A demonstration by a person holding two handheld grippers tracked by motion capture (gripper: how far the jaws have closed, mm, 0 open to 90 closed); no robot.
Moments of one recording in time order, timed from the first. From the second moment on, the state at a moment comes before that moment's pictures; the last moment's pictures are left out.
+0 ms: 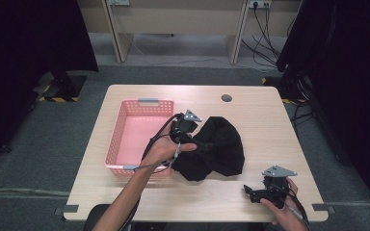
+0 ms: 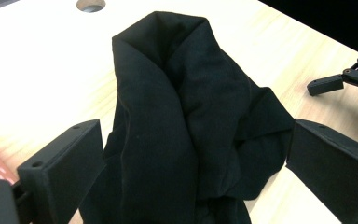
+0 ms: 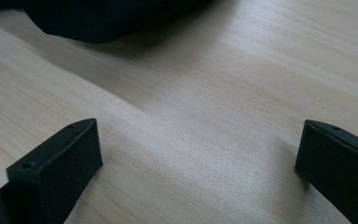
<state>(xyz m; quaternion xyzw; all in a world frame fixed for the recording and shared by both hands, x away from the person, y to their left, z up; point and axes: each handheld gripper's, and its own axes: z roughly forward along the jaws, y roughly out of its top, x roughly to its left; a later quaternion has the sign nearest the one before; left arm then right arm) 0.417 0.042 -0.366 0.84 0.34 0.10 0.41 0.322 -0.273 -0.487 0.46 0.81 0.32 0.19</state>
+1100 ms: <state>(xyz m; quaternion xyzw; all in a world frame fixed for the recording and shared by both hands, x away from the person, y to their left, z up) 0.386 0.064 -0.374 0.83 0.33 0.10 0.45 0.322 -0.273 -0.487 0.46 0.81 0.32 0.19</state>
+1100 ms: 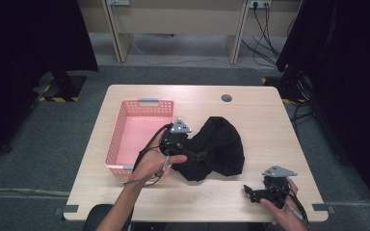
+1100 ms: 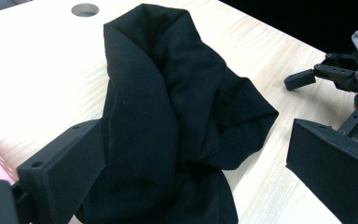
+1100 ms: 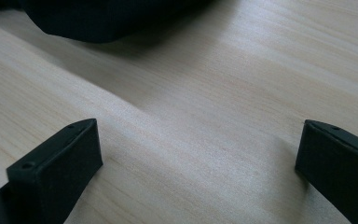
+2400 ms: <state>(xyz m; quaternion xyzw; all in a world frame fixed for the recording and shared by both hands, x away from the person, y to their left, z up) 0.353 0.096 -0.381 0.83 0.33 0.11 0.44 0.322 -0.273 -0.487 0.46 0.80 0.32 0.19</state>
